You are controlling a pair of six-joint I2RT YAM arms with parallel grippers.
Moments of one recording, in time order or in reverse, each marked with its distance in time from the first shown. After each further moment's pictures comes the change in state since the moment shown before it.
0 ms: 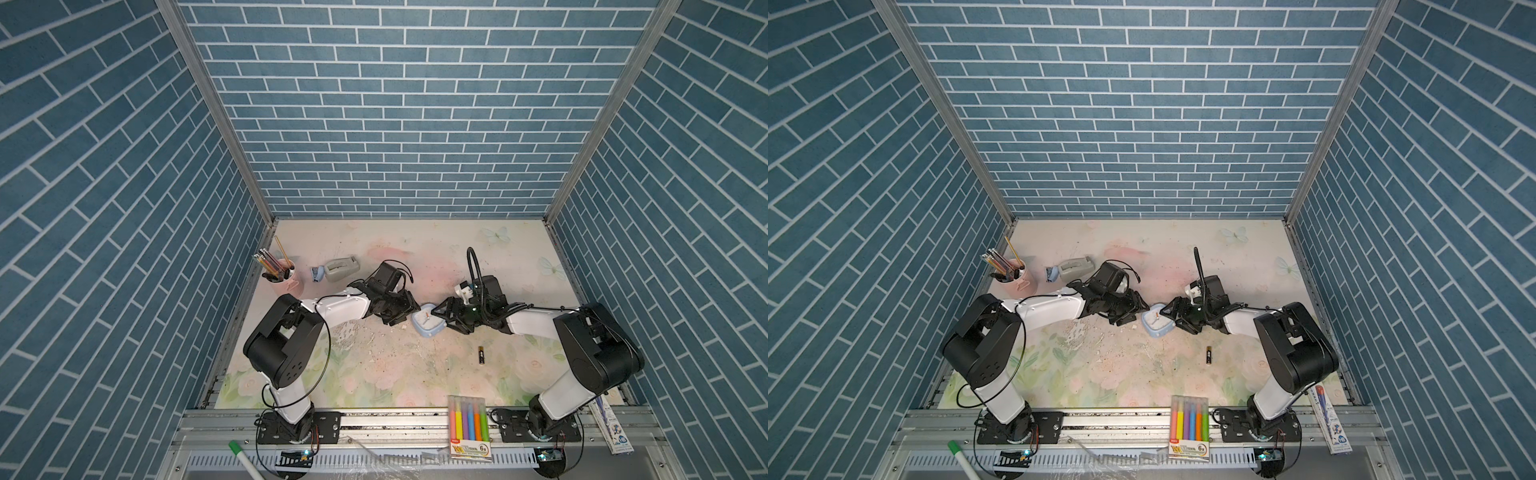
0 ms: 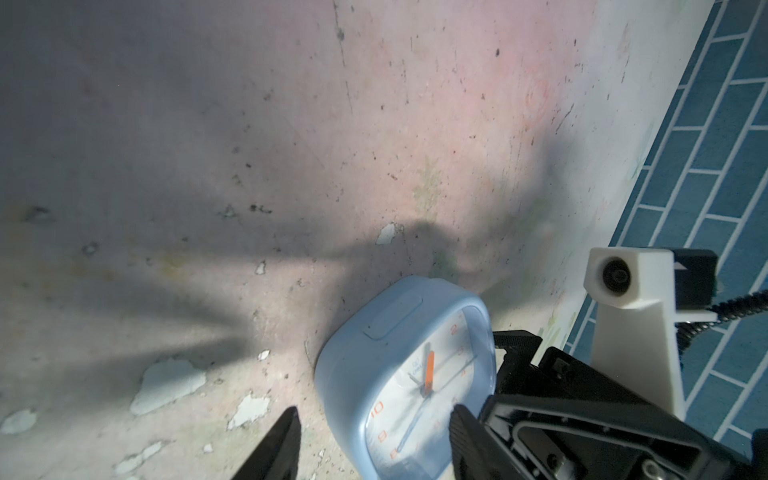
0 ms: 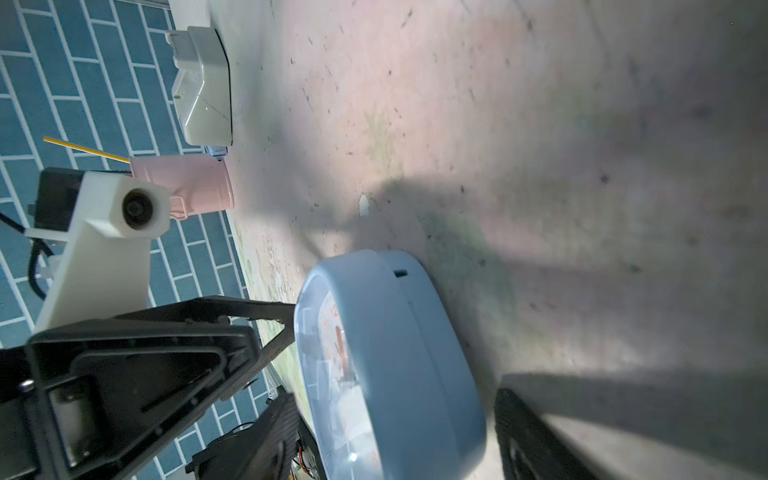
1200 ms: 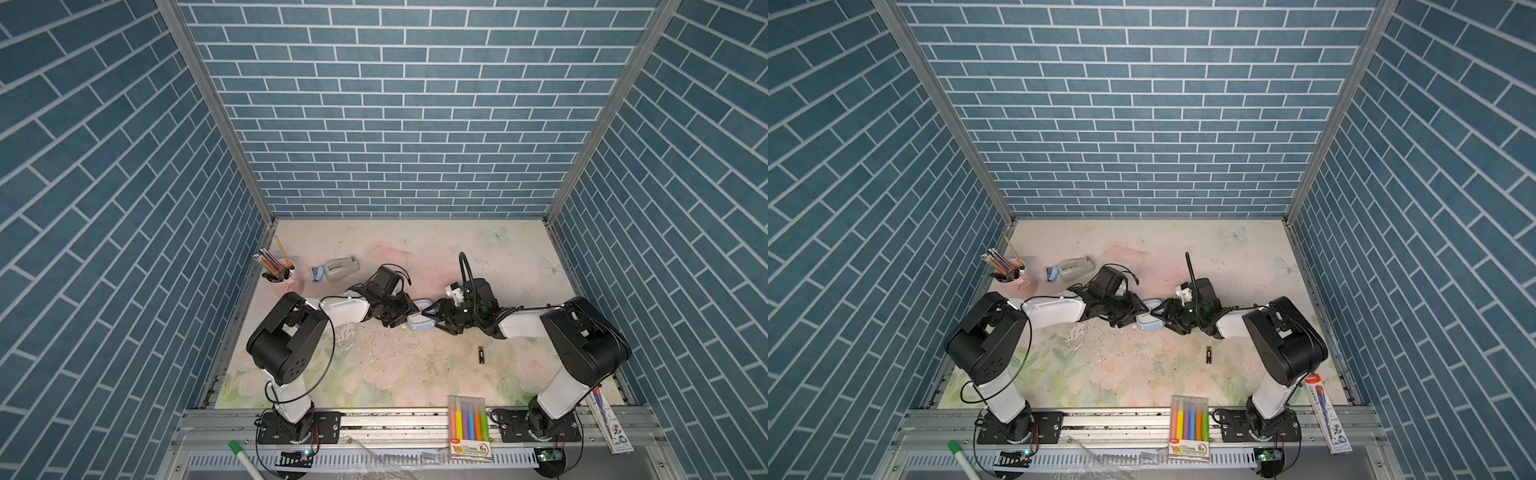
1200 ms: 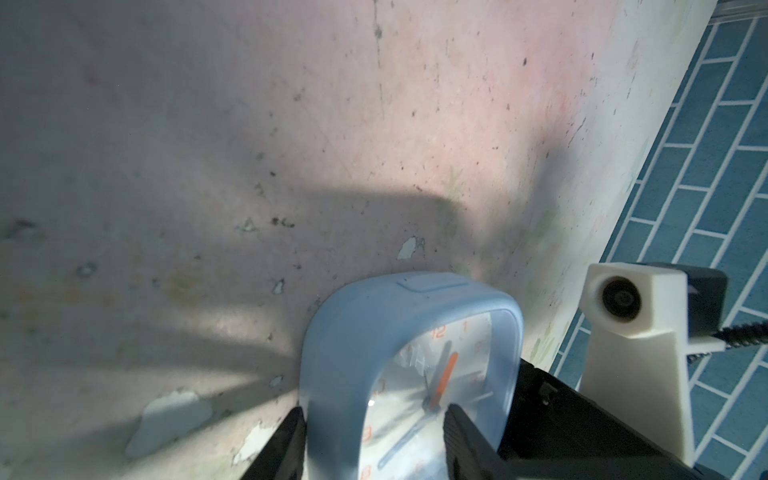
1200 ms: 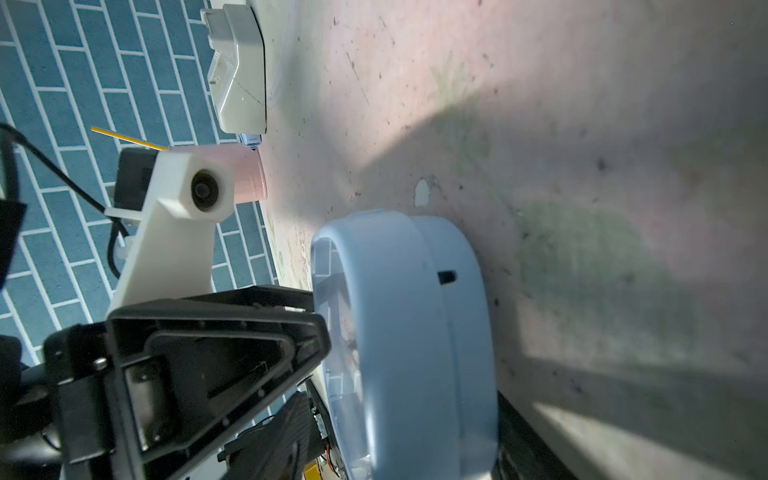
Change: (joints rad) left arm 0.006 0.021 -0.054 0.104 0.016 -0.048; right arm 0.081 0.068 -0.019 0.222 -0.012 0.145
